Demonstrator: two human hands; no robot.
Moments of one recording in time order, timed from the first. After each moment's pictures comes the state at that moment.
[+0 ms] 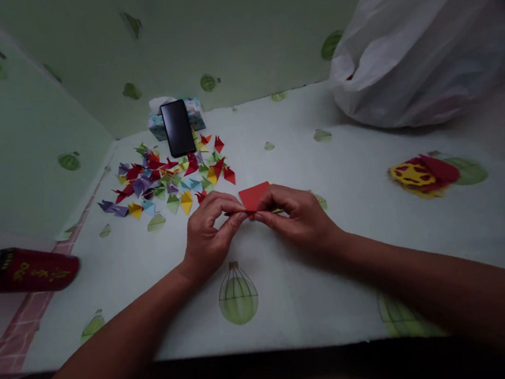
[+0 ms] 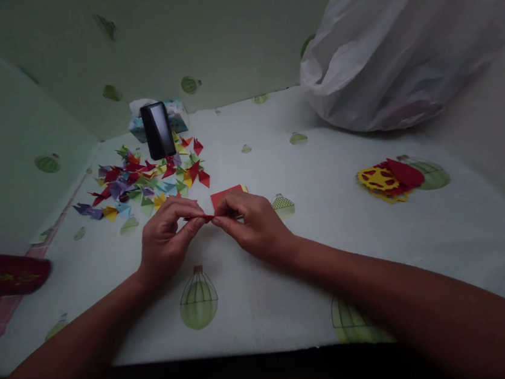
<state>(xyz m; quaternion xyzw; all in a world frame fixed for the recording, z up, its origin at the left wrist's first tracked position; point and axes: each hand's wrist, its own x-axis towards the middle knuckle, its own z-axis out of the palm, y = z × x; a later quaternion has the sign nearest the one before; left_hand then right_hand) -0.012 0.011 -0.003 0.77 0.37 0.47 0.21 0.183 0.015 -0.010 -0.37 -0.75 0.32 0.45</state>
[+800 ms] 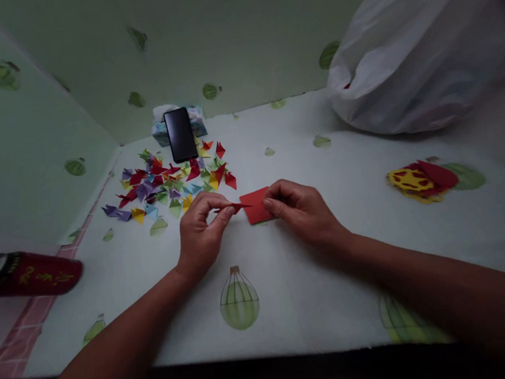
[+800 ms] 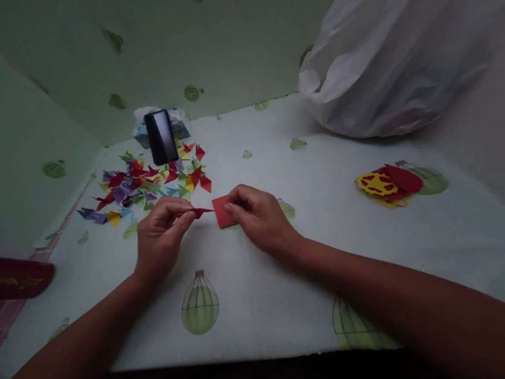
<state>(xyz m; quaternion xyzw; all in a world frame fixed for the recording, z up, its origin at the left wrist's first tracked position) -0.018 0.020 -0.001 0.70 0.45 0.50 0.25 0.186 0.024 -0.007 -0.45 -0.65 0.41 0.46</state>
